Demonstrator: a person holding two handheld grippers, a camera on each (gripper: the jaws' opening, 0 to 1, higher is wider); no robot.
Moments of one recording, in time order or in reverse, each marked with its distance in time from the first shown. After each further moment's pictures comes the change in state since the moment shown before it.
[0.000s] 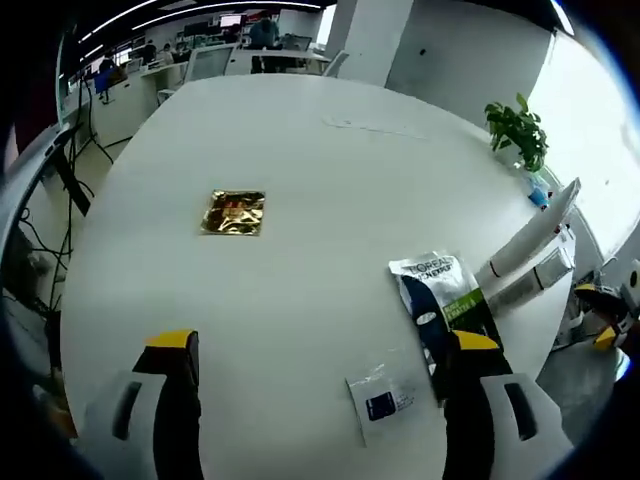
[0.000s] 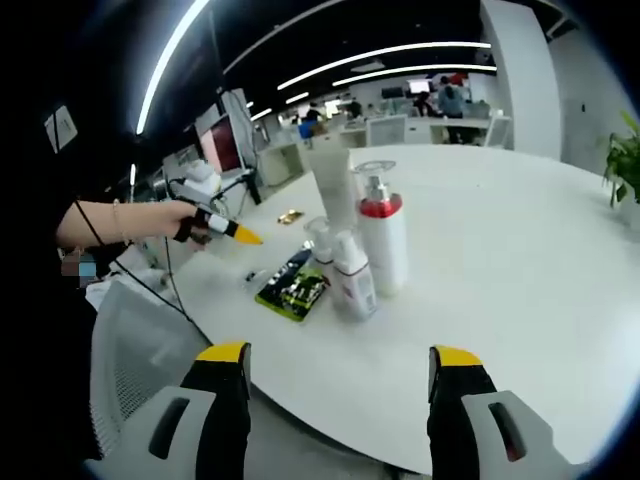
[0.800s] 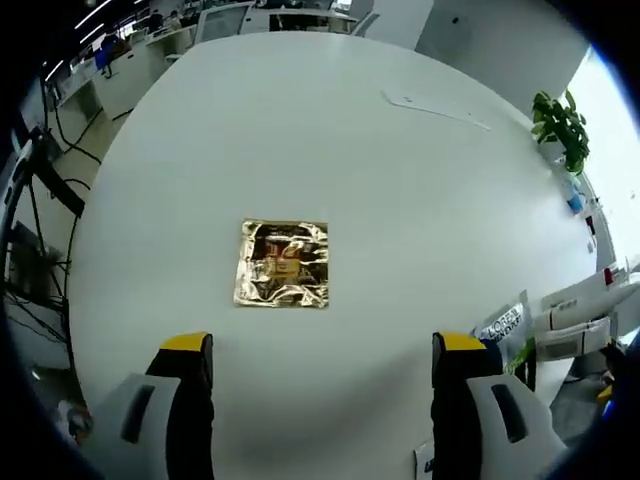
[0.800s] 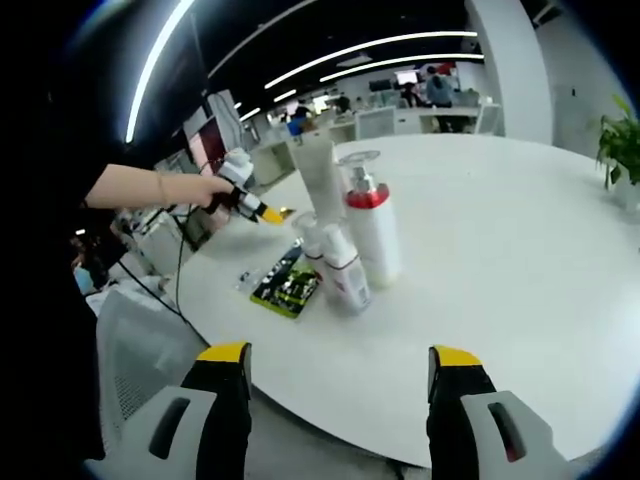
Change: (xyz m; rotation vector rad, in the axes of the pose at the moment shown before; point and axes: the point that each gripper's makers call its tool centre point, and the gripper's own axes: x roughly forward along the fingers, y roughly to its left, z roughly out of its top) left arm 0.060 0.057 0.056 -0.008 0.210 0.083; right arm 0.000 -0.004 -0.004 0.050 0.020 -0.014
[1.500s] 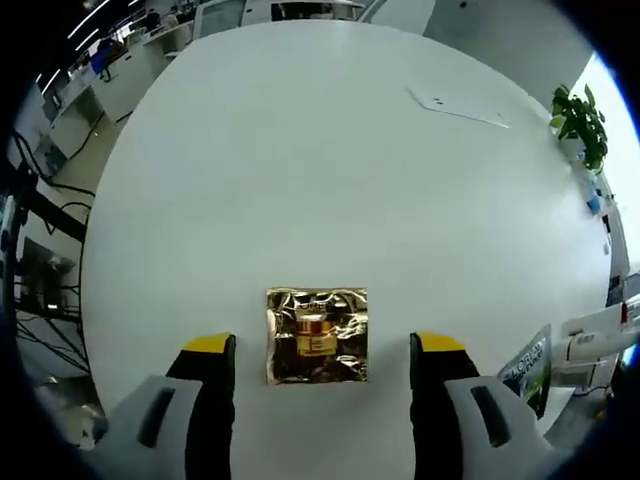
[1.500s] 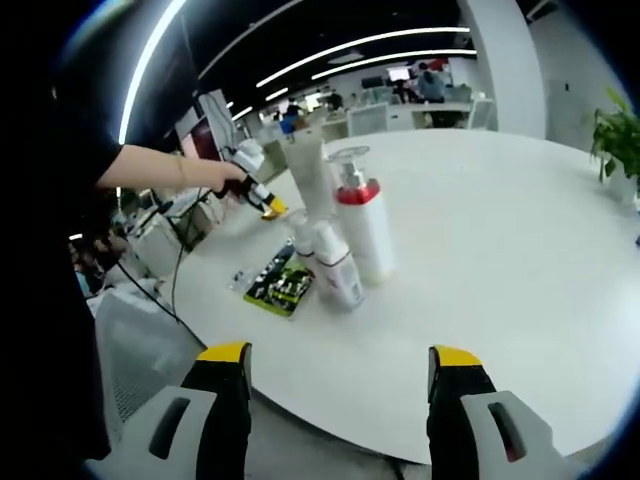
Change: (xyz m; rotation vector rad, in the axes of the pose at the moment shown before) left arm 0.010 0.014 0.032 0.037 0.053 0.069; right arm -0.001 -0.001 0.000 0.025 0.014 -0.024
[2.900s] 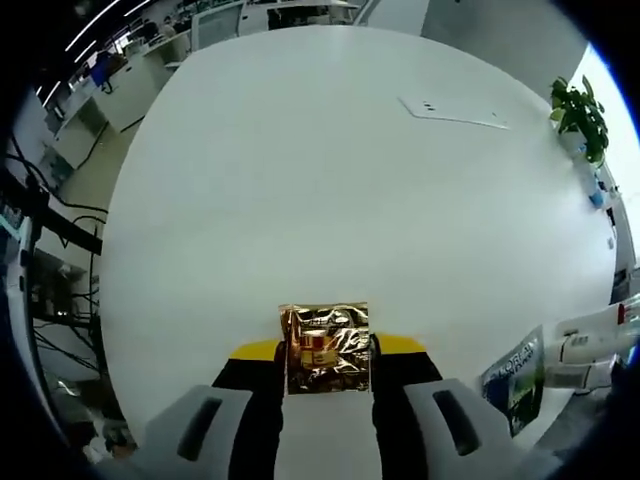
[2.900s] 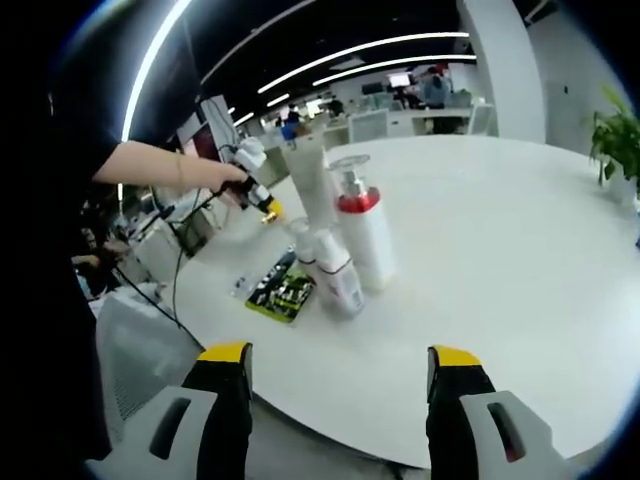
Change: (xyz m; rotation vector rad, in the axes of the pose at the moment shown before) left arm -0.015 0.000 0.011 0.023 -0.012 0.036; right arm -0.002 -0.003 0.005 -0.005 -0.037 0.008
